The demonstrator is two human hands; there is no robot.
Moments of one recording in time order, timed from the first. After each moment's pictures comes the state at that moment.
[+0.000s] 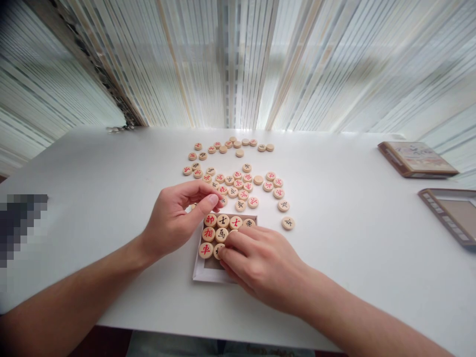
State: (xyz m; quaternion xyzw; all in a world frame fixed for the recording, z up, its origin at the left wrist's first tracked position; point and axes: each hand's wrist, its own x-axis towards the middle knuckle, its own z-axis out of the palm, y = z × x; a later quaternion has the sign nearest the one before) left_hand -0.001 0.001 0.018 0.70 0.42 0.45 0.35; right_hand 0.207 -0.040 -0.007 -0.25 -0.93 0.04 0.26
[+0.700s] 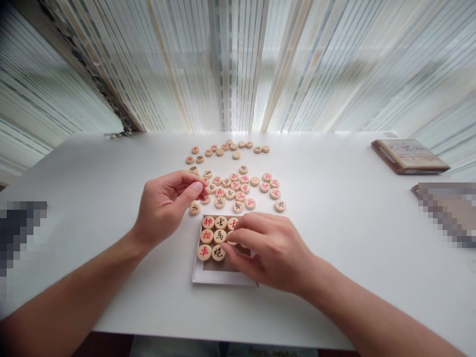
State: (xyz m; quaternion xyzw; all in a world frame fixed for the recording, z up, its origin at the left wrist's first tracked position) left_hand -0.015 0.018 0.016 0.67 0.45 0.49 0.33; right_hand 0.217 -0.029 0.000 -0.28 -0.88 0.10 0.38
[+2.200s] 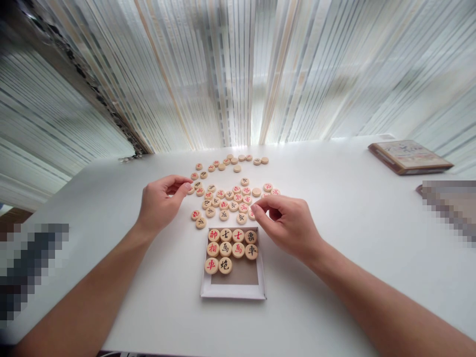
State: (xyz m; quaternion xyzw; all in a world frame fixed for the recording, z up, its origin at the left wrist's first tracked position) left_hand -0.060 0.070 0.001 0.69 0.57 0.44 0.14; right_hand 0.233 0.009 -0.017 -0.50 -0.73 0.17 0.44
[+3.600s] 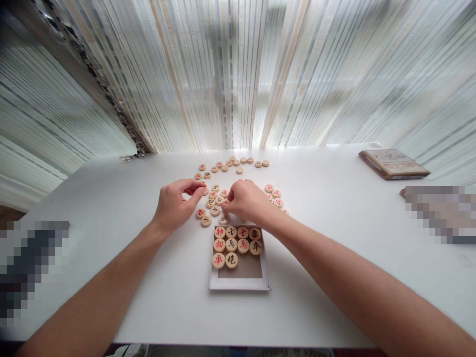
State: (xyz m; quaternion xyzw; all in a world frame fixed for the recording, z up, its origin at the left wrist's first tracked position) left_hand -0.052 0.065 -0.003 0.74 0.51 0.42 0.12; right_hand 0.160 0.075 0.002 -0.58 -0.76 0.23 0.19
